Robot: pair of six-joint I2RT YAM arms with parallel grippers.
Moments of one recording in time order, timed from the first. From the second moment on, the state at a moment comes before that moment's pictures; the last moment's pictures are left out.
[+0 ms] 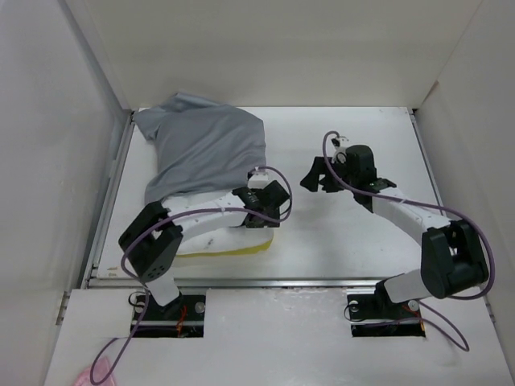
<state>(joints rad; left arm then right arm) -0.94 1.62 1.11 -0.69 -0.44 -0.83 0.29 1.42 0.85 -0.02 -0.36 0.38</state>
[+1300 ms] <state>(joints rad) -0.81 1.58 1.27 -0.71 -0.56 -0.77 0.64 1.56 0.82 0.41 -0.18 0.29</state>
